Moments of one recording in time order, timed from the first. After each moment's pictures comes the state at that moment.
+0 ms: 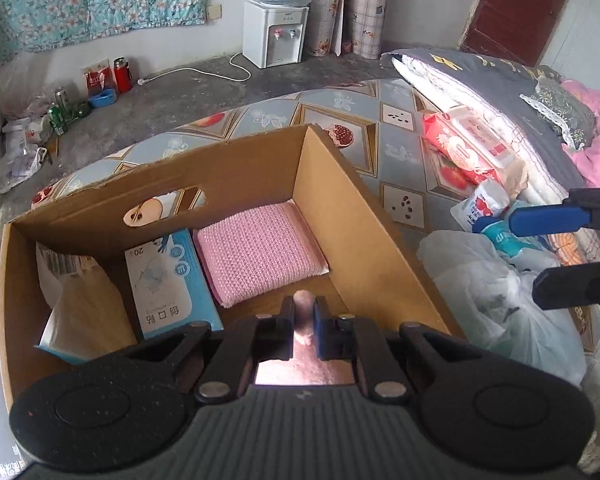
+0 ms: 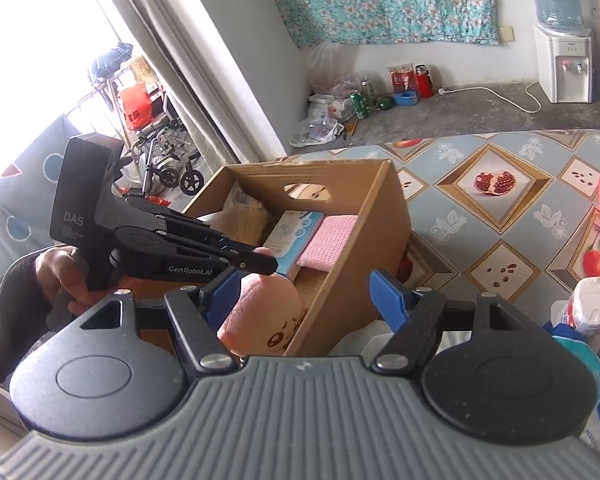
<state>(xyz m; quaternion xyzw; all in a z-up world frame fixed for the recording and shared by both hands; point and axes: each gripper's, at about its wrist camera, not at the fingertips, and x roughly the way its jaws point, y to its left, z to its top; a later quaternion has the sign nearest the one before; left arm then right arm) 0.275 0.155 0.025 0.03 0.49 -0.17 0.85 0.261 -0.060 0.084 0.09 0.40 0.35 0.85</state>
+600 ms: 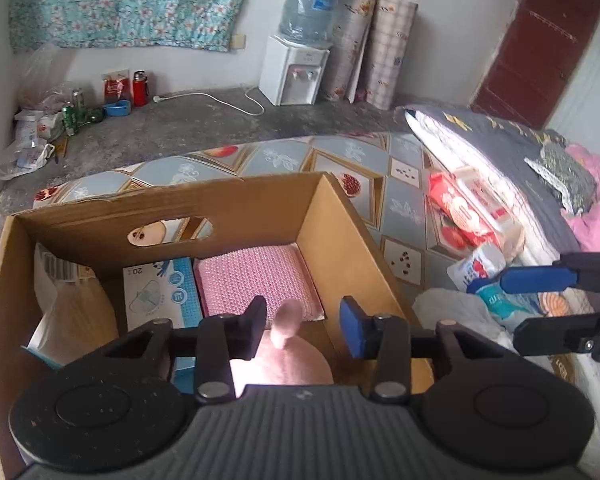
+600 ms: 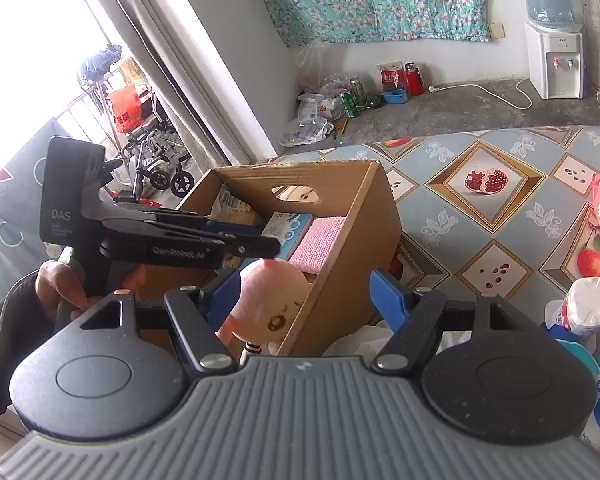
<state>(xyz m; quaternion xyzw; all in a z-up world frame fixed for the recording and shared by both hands) 0.272 0.172 0.032 -0.05 0.44 -0.14 0.89 0.267 -0.053 0.079 0.08 0.40 0.33 0.85</state>
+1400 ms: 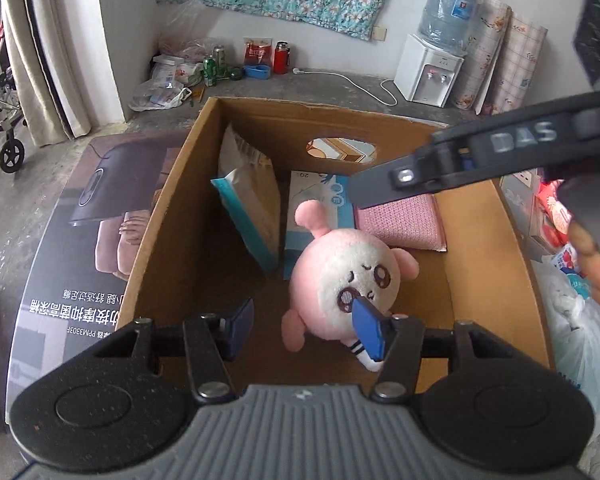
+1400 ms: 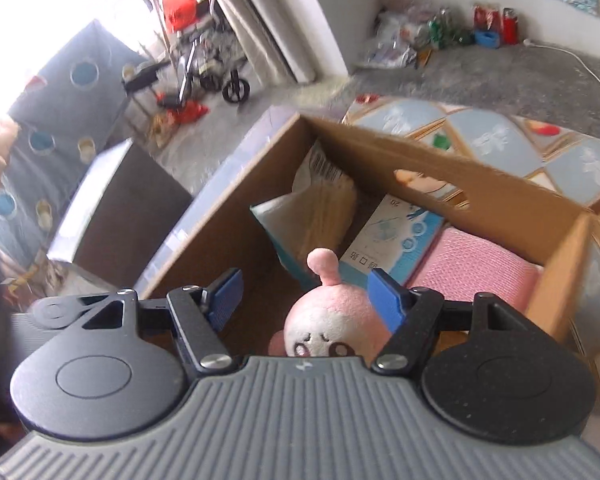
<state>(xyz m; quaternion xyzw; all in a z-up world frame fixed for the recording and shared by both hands) 0.181 0.232 0.034 -0.08 0.47 0.05 0.88 0.346 0.149 0.063 -0.02 0.50 0.43 0.75</state>
